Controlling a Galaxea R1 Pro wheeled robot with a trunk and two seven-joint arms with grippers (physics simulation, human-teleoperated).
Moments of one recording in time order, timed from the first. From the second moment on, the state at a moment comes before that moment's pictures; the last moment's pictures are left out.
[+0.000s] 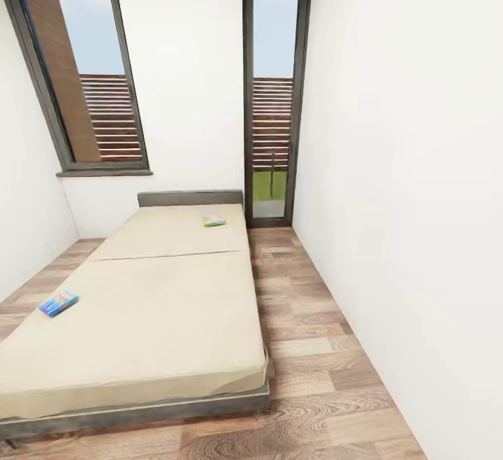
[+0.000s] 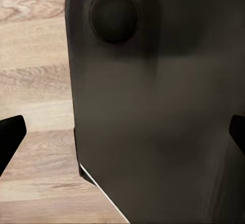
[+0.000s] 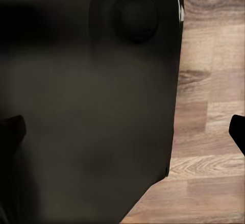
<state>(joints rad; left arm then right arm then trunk) 0.00 0.00 0.00 0.00 0.00 0.00 0.00 0.00 0.00 0.00 0.00 0.00 0.00 0.00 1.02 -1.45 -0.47</state>
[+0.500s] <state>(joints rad) 0.00 -0.01 0.00 0.00 0.00 0.00 0.00 0.00 0.03 0.00 0.00 0.00 0.00 0.00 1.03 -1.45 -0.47</state>
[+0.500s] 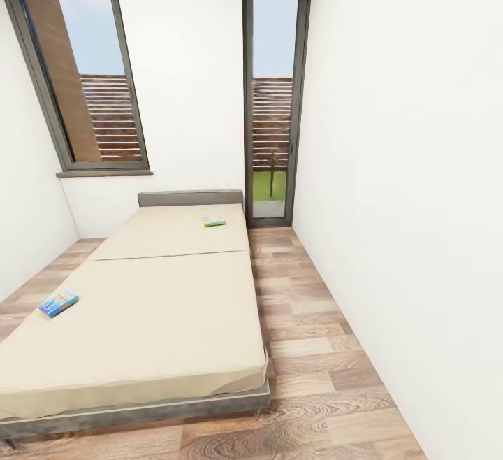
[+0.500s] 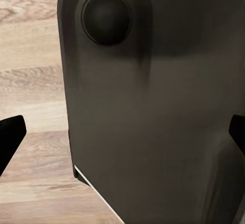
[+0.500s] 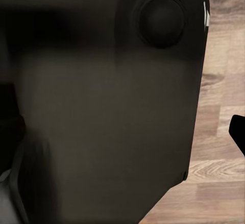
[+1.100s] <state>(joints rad) 0.00 -0.01 0.00 0.00 0.00 0.00 0.00 0.00 0.03 0.00 0.00 -0.01 -0.04 0.00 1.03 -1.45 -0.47</state>
